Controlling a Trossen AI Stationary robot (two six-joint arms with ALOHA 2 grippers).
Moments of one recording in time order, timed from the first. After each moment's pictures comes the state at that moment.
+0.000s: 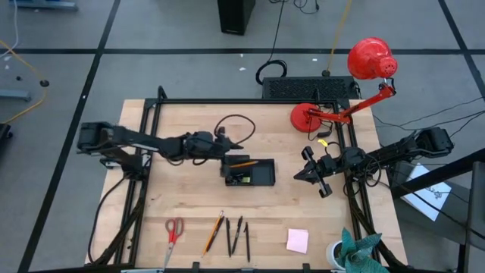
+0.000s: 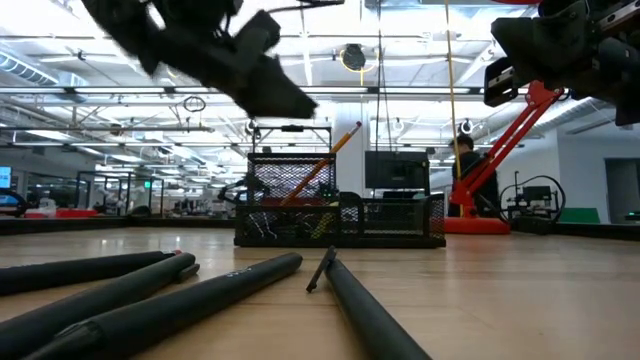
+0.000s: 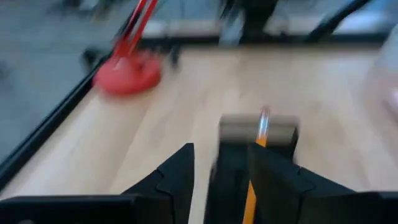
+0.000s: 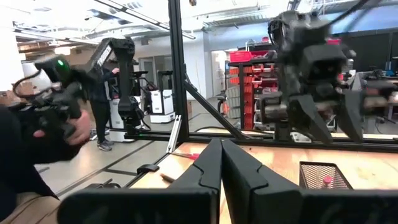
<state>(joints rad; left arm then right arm) 0.06 1.44 0.75 0.29 -0.08 0.04 0.09 0.96 0.02 1.15 -0.23 0.11</state>
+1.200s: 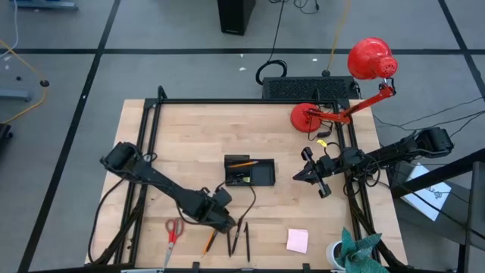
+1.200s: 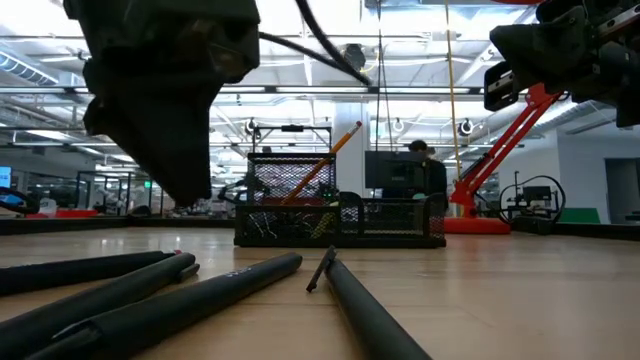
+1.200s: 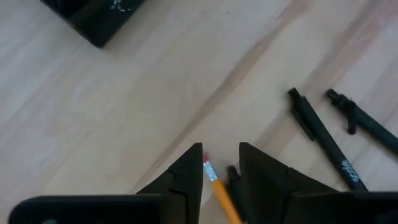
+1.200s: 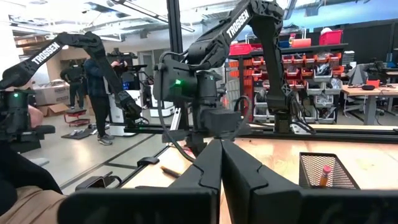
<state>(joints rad) -0.51 1.89 1.29 -0.69 -0.27 -1.21 0.09 0.96 0.02 1.12 -0.23 0.11</state>
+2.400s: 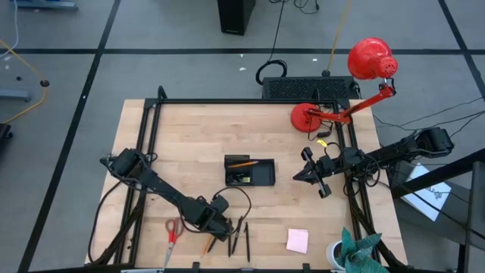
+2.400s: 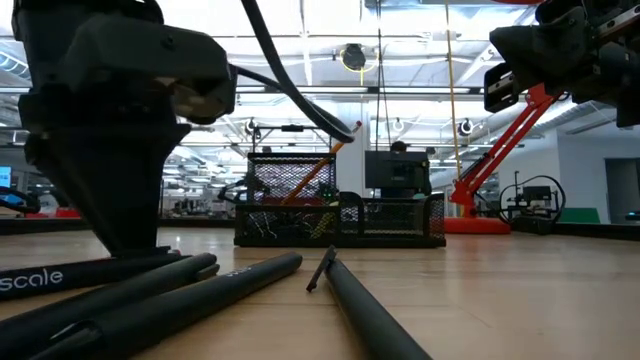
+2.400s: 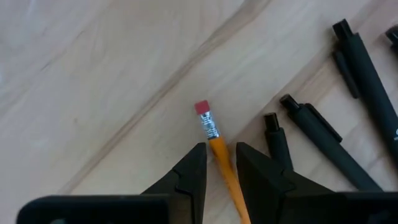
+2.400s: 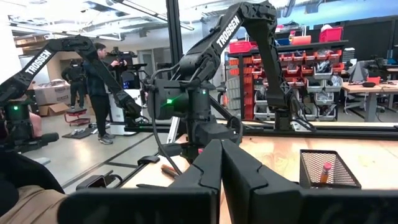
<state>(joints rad) -0.55 1.99 1.29 -0.70 -0.18 -1.34 0.09 0.96 0.02 1.11 -0.23 0.12</state>
